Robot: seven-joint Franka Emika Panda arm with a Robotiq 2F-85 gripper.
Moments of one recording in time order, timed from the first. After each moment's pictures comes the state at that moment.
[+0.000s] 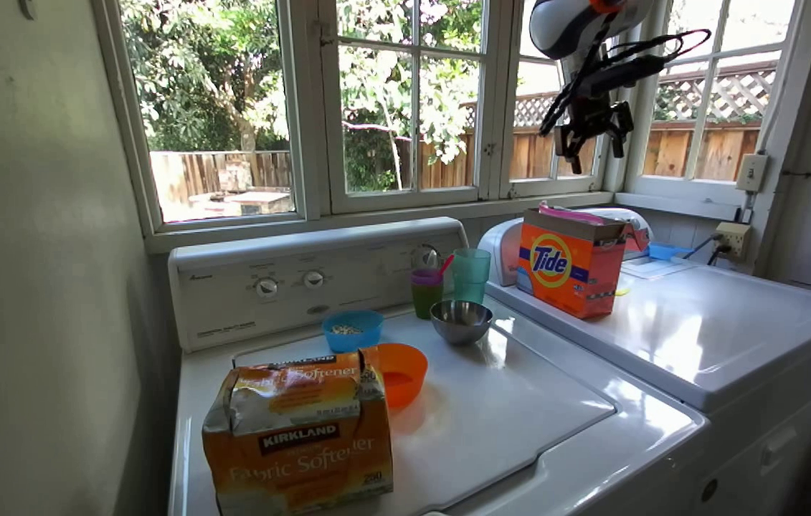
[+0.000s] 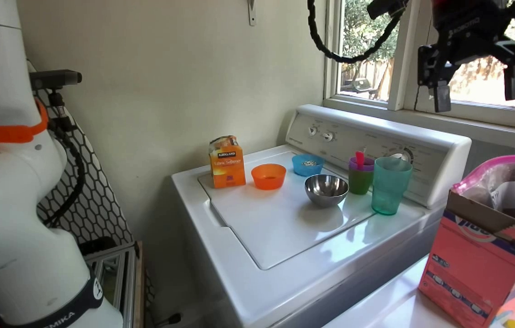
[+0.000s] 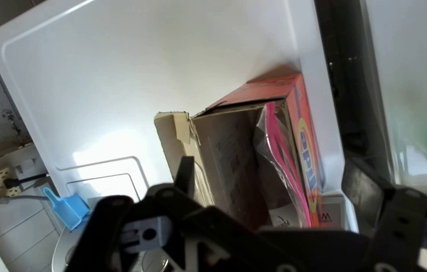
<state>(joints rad) -0.12 0.21 -0.12 -1.51 -0.34 1.74 0.06</state>
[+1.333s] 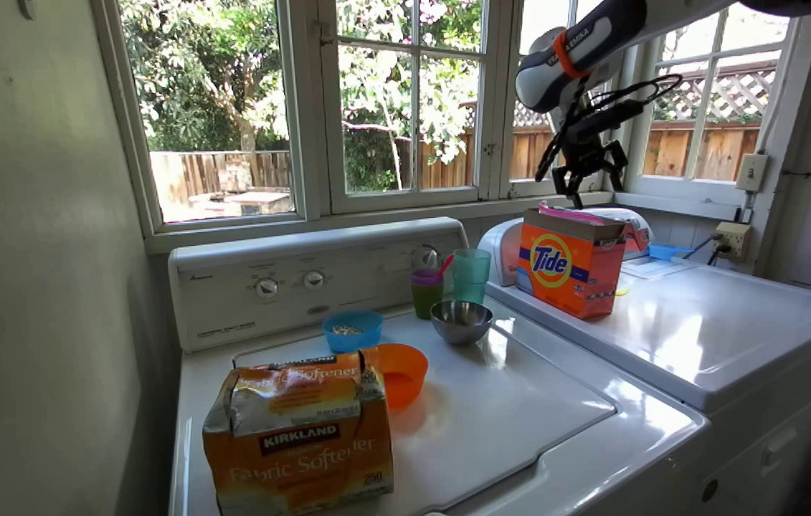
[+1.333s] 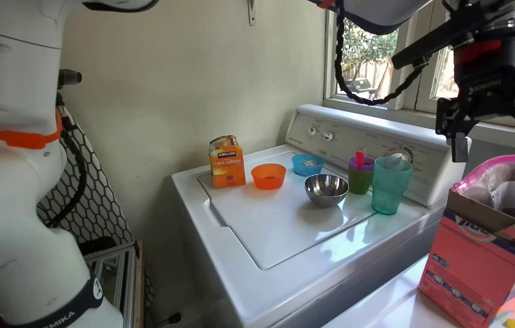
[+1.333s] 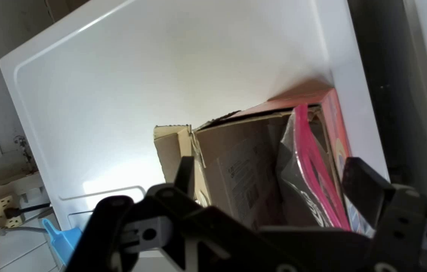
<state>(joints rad) -0.12 0.42 -0.15 -1.39 -0.38 1.70 0.08</state>
